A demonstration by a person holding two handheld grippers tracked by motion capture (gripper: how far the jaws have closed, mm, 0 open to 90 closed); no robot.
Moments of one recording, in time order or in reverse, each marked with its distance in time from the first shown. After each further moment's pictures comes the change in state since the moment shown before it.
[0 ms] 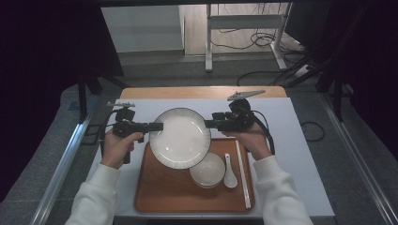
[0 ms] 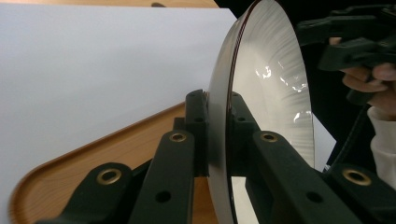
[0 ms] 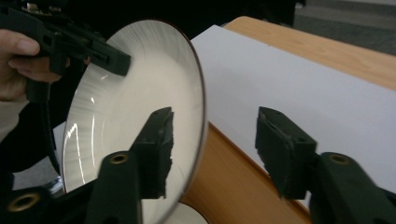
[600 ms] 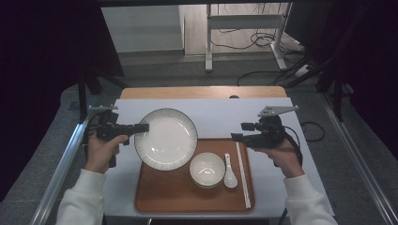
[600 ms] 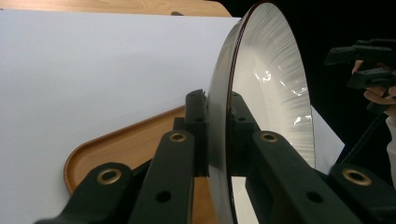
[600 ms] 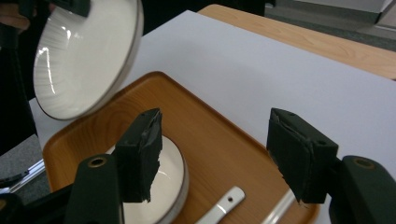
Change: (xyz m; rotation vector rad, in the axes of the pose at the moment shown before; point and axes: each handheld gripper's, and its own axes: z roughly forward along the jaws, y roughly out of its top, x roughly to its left) left arm 0.009 -0.011 -0.033 -0.032 0.048 -0.006; right arm -0.013 -0.053 -0.065 0.002 -0.097 -0.019
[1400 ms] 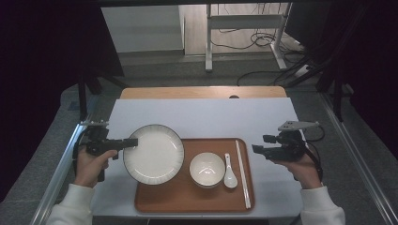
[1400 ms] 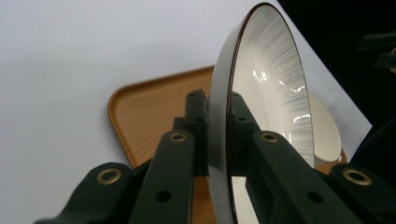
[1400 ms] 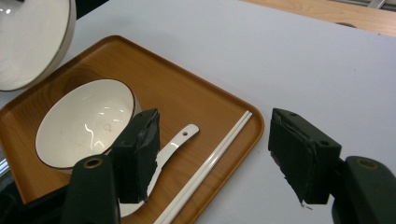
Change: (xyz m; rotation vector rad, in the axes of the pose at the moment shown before) left arm 0.031 -0.049 -0.012 0.061 0.055 -0.047; right arm -0.023 -0.050 -0.030 0.056 -0.115 0.052
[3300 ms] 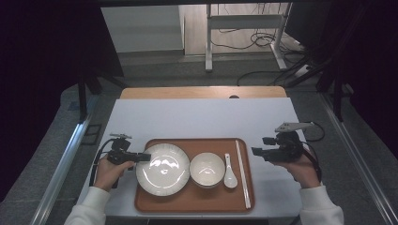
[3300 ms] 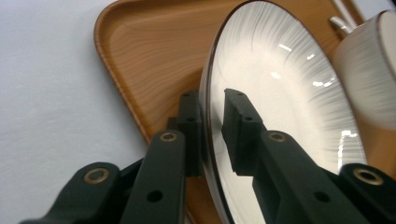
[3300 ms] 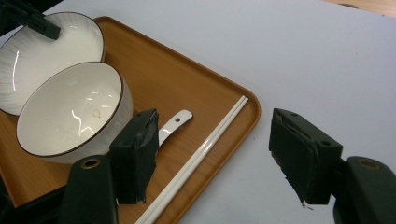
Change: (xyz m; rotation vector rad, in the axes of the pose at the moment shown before) left arm 0.024 -0.029 0.069 0.202 0.044 0.041; right arm -0.004 -0.005 0.009 0.058 -0.019 -0.006
